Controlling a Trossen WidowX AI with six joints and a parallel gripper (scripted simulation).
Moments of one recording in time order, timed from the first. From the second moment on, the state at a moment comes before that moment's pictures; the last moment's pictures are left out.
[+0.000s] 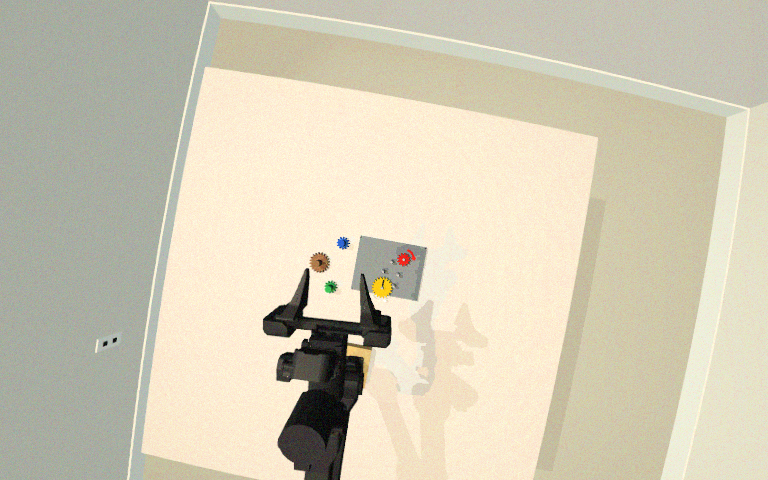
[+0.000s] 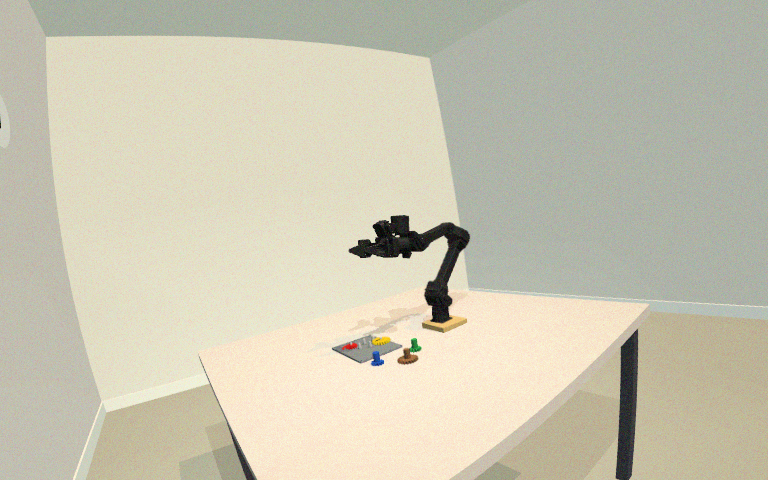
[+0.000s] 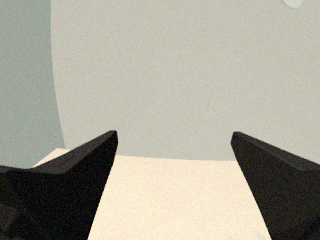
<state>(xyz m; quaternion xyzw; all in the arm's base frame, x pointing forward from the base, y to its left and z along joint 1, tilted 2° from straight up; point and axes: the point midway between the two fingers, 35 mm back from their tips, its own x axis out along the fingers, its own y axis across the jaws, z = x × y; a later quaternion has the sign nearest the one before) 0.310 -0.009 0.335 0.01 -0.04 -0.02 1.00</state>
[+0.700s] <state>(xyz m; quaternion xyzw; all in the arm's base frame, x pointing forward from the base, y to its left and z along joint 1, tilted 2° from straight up) 0.400 0.027 0.164 0.46 0.42 -0.24 0.74</state>
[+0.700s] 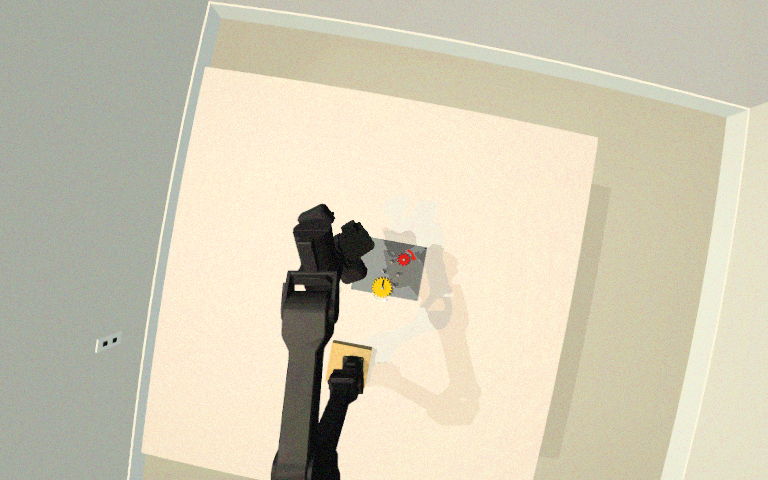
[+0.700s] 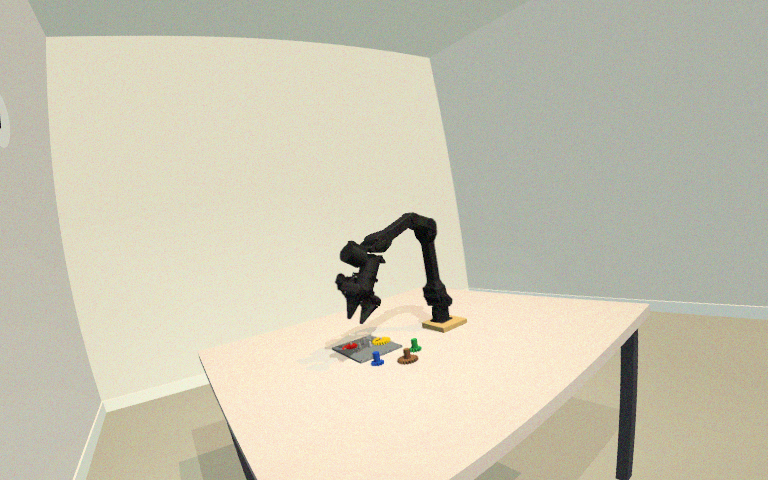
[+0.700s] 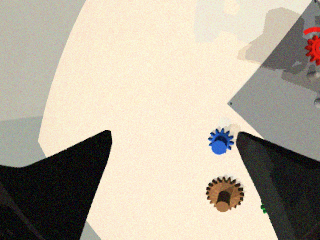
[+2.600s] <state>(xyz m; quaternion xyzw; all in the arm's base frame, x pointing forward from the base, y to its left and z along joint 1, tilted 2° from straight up) 0.380 0.053 0.048 0.52 0.50 -0.49 0.49</state>
